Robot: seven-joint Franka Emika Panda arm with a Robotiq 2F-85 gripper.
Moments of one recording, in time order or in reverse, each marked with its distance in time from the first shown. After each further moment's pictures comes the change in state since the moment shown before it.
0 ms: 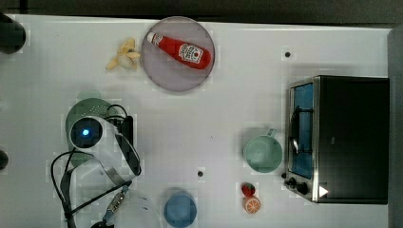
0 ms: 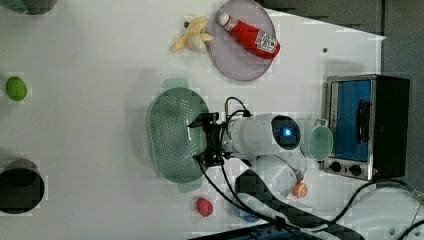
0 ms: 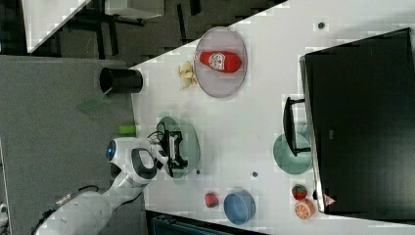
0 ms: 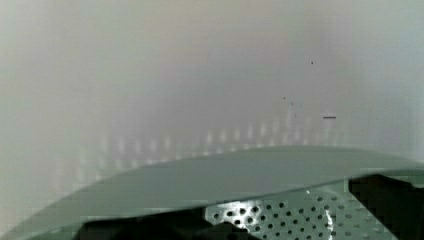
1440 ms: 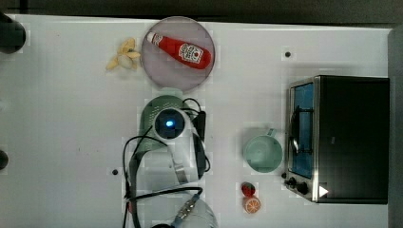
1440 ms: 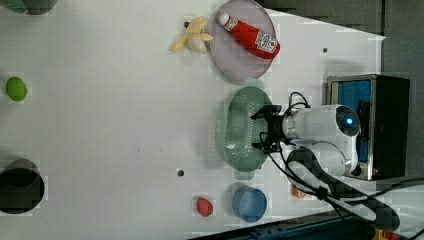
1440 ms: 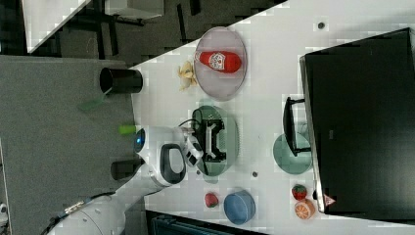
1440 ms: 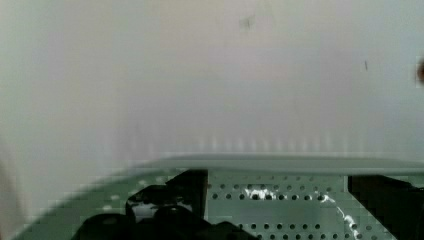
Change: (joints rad) arm -0.043 -0.126 -0.337 -0.146 0.015 0.014 -0.225
